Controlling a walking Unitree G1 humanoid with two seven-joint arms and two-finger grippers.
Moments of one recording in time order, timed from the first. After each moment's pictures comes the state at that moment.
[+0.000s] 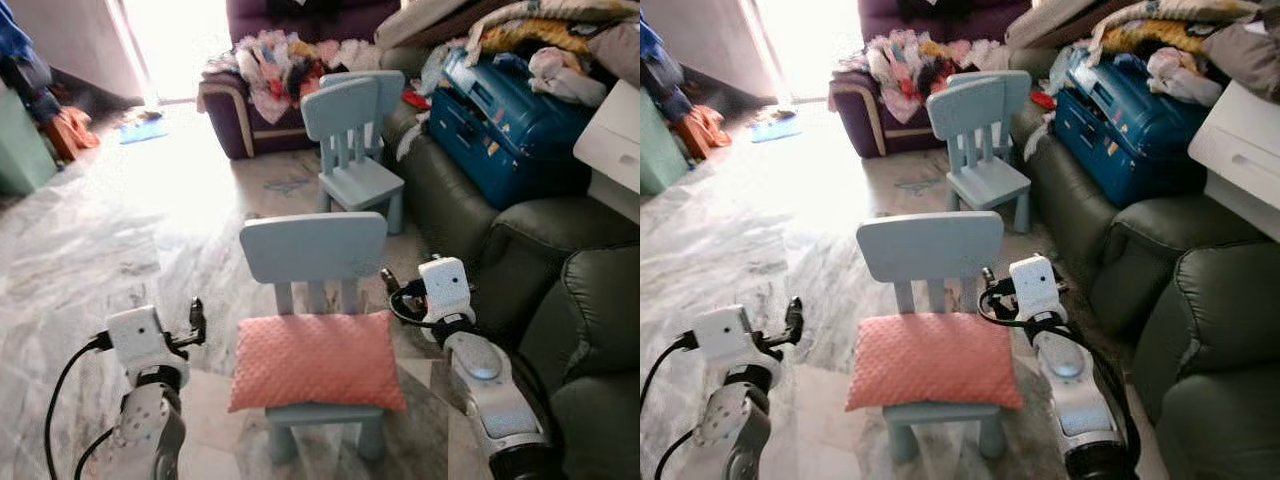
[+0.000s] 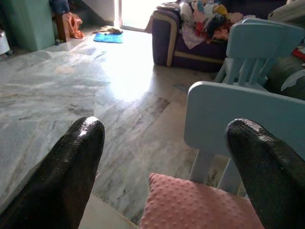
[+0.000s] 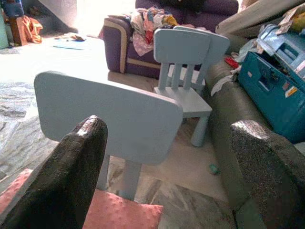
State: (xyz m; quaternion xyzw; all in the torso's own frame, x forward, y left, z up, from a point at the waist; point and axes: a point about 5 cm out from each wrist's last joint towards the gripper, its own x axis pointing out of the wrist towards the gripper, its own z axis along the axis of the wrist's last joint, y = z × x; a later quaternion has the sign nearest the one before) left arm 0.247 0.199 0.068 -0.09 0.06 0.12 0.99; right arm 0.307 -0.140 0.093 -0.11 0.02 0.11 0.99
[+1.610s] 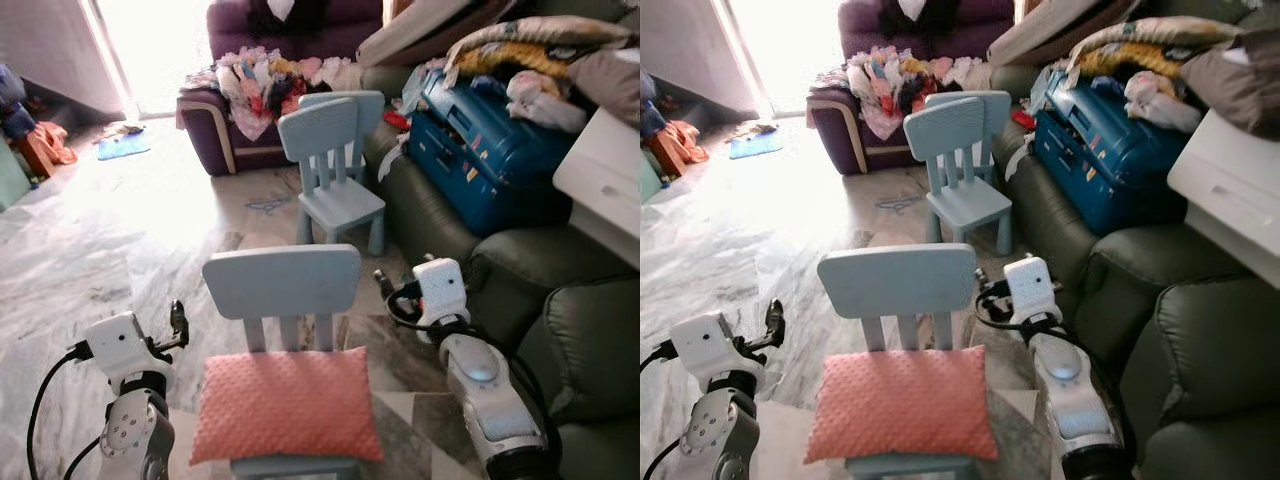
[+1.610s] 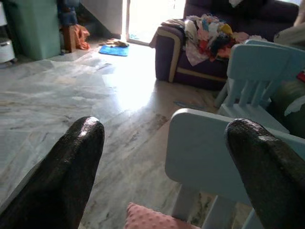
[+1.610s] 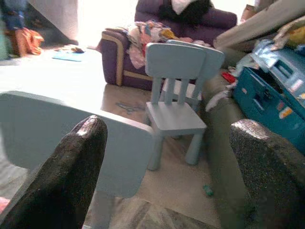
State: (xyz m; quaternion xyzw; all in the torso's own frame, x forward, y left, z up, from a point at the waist) left arm 0.239 0.214 0.067 -0.10 0.05 0.17 0.98; right arm 0.304 -0.133 0.093 -0.10 0.01 0.14 0.99
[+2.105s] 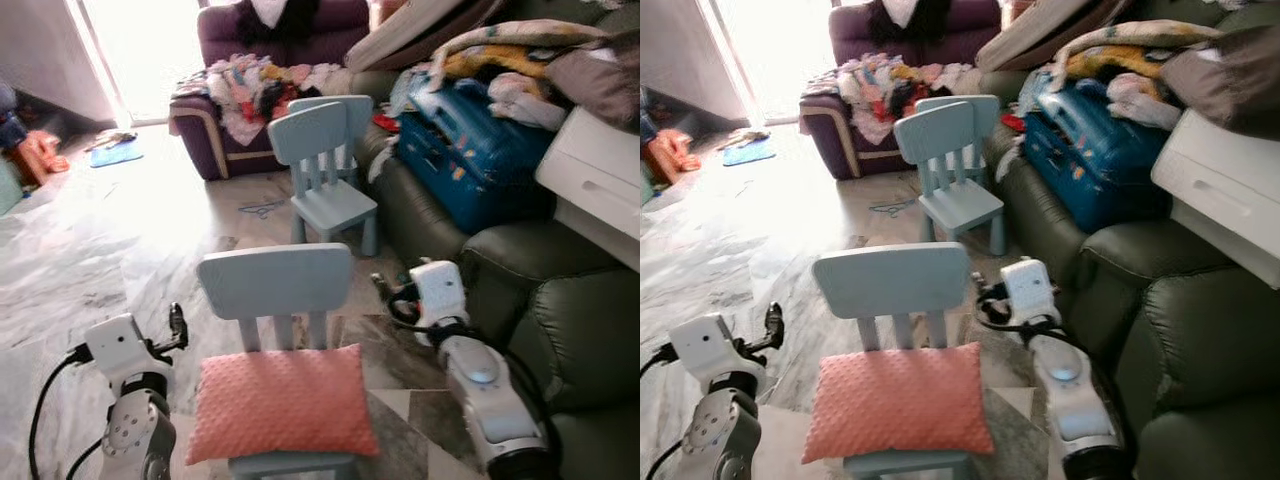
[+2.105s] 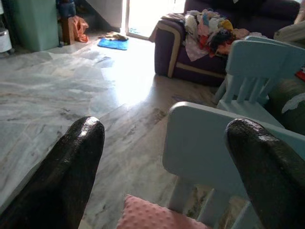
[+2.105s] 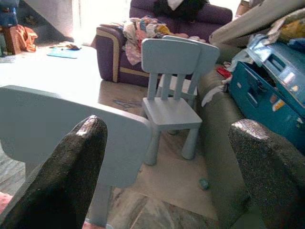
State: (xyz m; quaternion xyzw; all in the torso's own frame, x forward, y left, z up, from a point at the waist) left arm 0.240 0.211 0.065 -0.11 0.07 0.17 0.98; right arm 0.303 -0.138 0.091 -0.10 0.02 0.14 0.99
